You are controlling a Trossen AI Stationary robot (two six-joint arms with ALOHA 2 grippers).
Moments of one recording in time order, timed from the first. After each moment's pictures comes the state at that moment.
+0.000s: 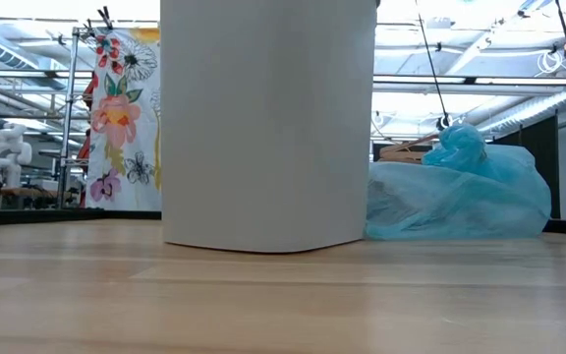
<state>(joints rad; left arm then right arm) 0.29 1.34 1.48 -0.63 0.19 -0.28 0.11 1.50 1.92 -1.12 0.11 0.35</state>
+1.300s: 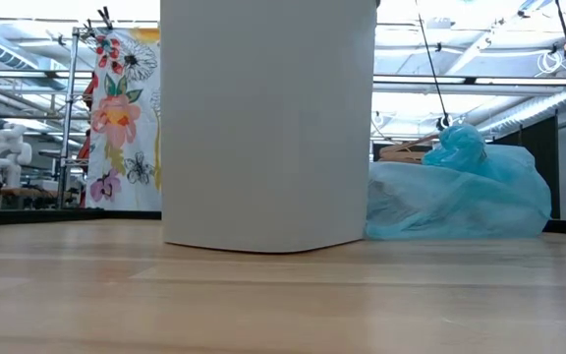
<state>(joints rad) 0.26 1.24 1.48 -0.96 0.45 0.12 0.43 1.75 1.92 -1.08 0.68 1.36</state>
